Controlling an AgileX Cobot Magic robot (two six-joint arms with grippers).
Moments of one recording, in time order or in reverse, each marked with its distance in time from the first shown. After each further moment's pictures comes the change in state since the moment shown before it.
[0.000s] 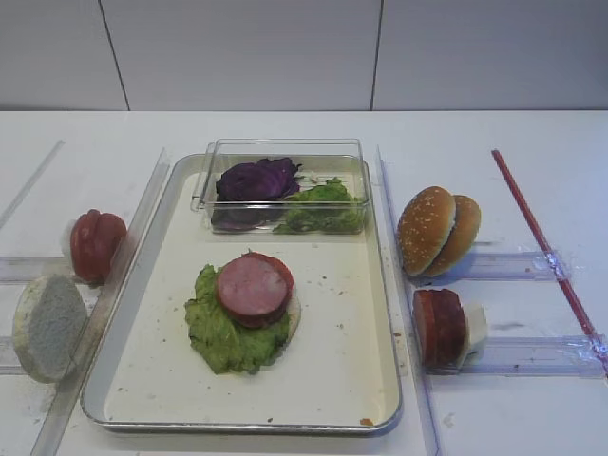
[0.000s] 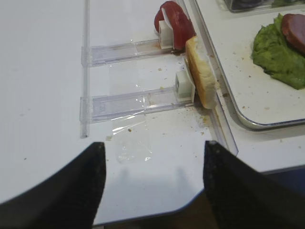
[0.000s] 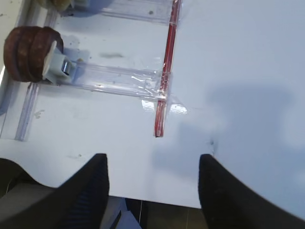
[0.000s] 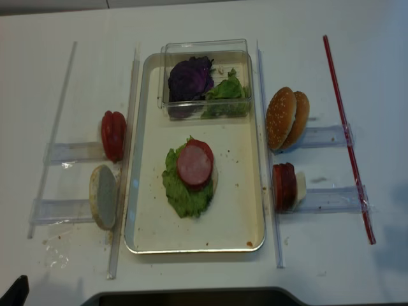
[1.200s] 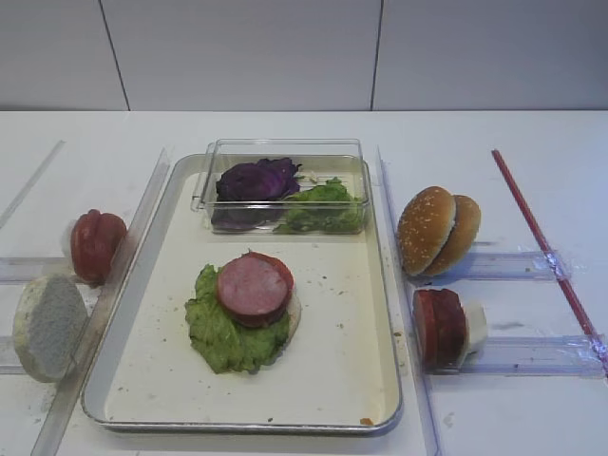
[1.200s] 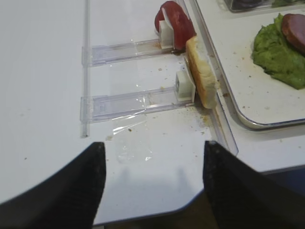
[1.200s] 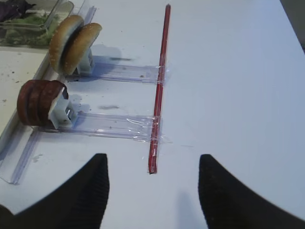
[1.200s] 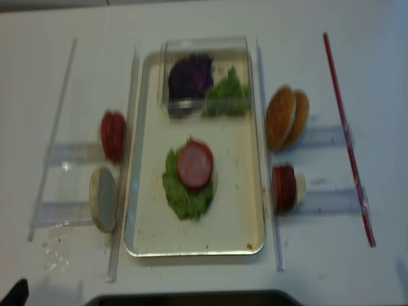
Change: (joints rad) left arm 0.000 0.000 0.000 0.000 0.000 0.000; right arm -0.002 -0.602 0.237 -0.022 -0.096 0.070
